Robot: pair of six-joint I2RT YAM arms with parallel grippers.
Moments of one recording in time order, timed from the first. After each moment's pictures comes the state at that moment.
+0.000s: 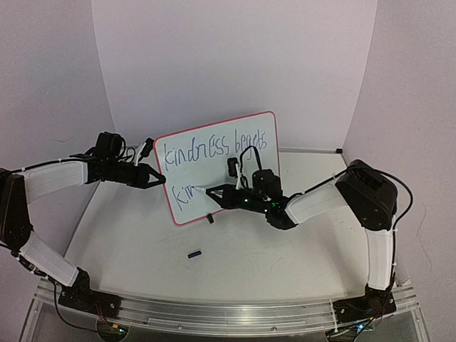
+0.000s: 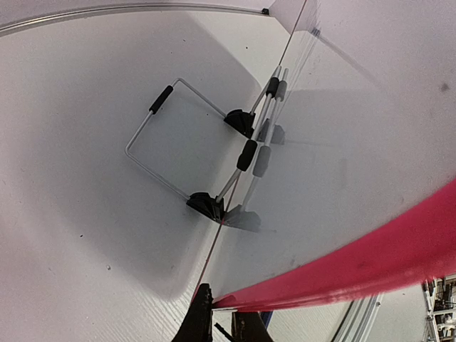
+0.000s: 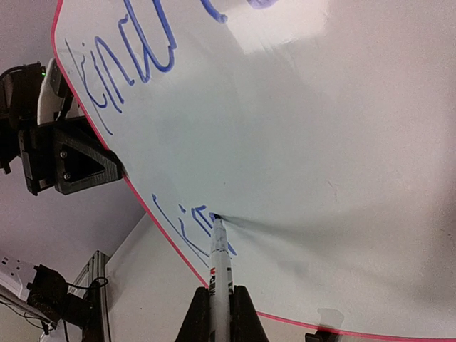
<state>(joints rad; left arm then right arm) -0.28 1.44 0.98 -0.26 0.70 -0.10 0.83 2.09 1.13 0.81 -0.29 0.65</state>
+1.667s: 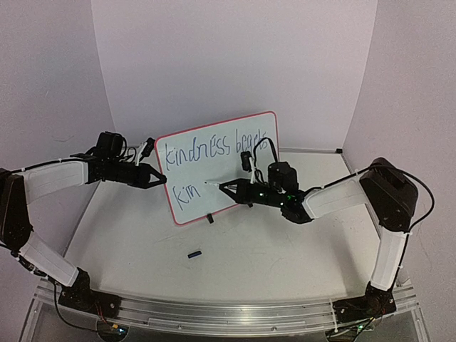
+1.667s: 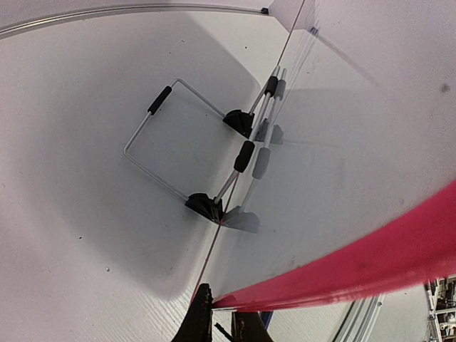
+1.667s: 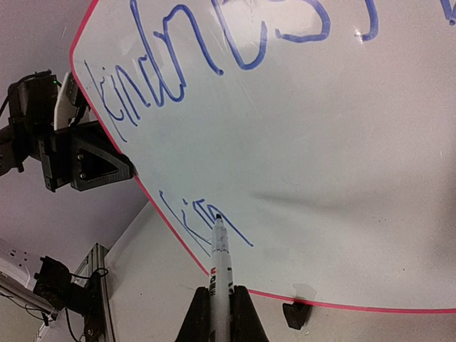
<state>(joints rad) -0.30 1.44 0.98 -0.26 0.69 -0.10 0.77 1.92 1.02 0.72 -0.35 0.60</state>
